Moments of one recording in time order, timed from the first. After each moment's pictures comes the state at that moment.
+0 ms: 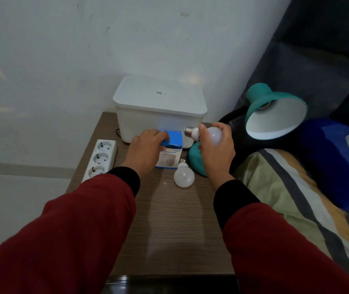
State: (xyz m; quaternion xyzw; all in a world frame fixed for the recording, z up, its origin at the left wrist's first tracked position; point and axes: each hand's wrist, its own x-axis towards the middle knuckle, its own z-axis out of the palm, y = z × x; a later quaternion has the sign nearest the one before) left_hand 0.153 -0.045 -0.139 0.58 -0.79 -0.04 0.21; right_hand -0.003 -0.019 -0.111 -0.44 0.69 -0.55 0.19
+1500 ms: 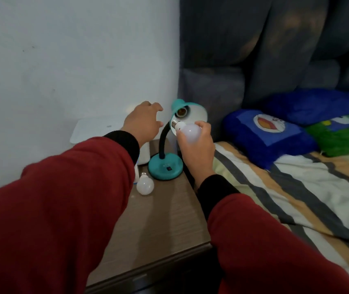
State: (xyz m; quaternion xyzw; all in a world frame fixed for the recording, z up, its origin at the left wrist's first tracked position) left_hand 0.042 0.000 0.028 0.50 -0.84 -0.04 0.20; right_hand -0.069 0.083 -0.027 -0.41 0.70 -0.56 0.14
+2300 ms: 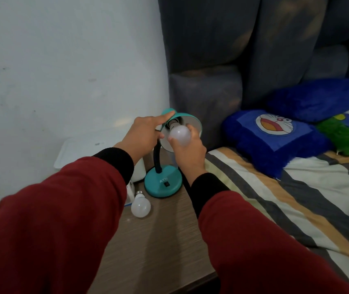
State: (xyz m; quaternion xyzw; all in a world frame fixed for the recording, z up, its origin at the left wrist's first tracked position) left_hand 0.000 -0.036 0.019 0.43 -0.86 -0.14 0.21; right_hand -0.102 0.021 -0.036 -0.39 0.69 -0.56 0.23
